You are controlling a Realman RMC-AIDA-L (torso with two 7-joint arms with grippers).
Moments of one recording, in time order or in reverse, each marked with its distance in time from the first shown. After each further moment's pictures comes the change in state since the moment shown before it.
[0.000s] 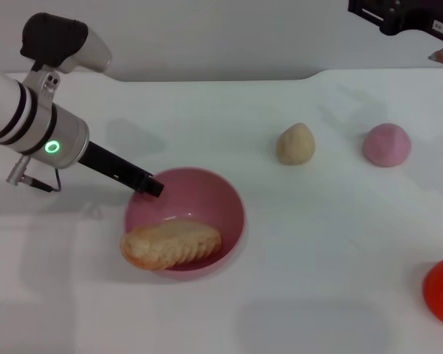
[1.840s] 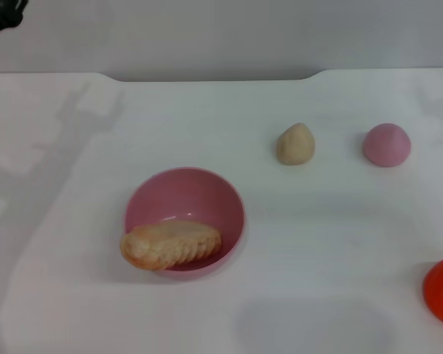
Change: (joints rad) left arm 0.377 -0.022 0.112 -0.305 -2.087 -0.189 1.754; right arm 0.132 0.004 0.069 0.731 1.191 -0.292 -1.026
